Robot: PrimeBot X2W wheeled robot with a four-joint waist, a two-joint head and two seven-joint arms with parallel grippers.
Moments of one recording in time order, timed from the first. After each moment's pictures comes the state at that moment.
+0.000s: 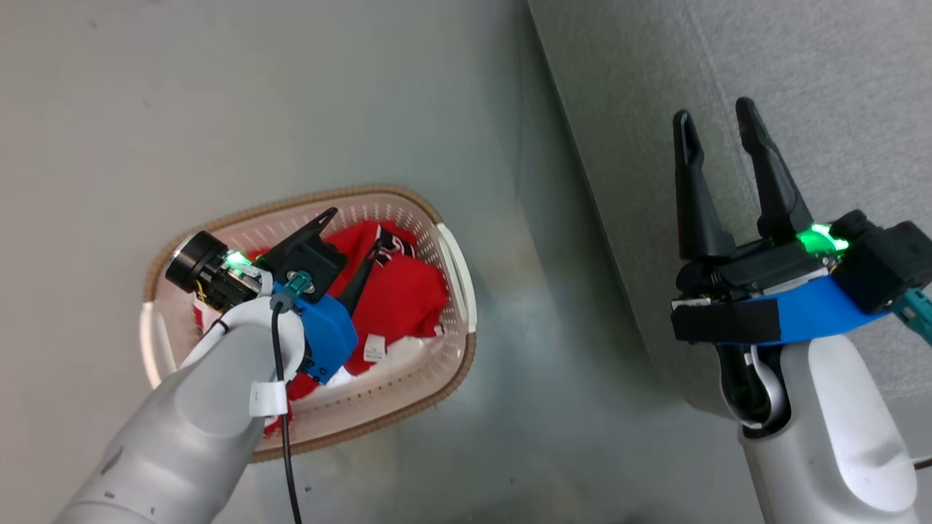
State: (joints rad) left arm -0.78 0.25 -0.80 0.91 -0.28 -0.13 -0.26; right arm -0.44 -0.05 0.12 0.09 0.29 0.13 -0.26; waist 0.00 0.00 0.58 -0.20
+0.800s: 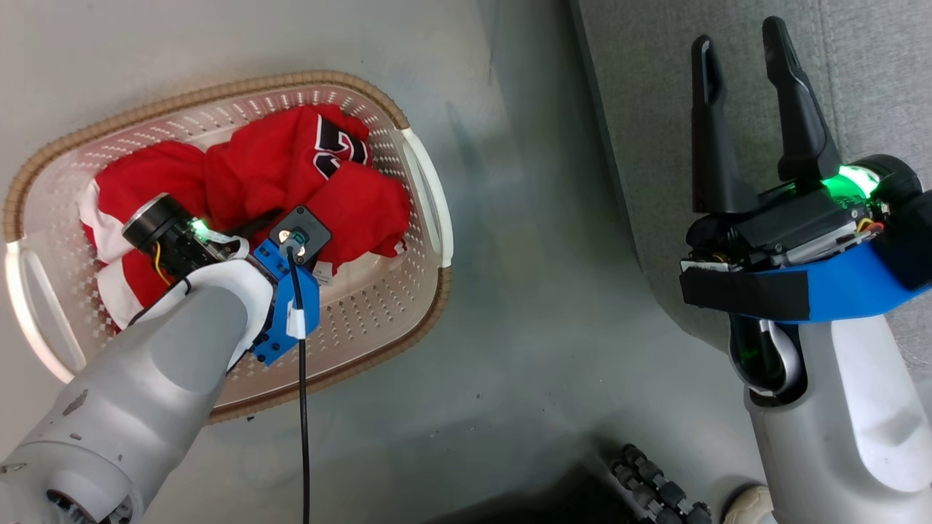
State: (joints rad) left arm -1.00 0.30 -1.28 1.08 -0.52 -0.13 -0.04; right arm -0.53 -0.05 0.13 -0.01 0.29 0.13 -0.26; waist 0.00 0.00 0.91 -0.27
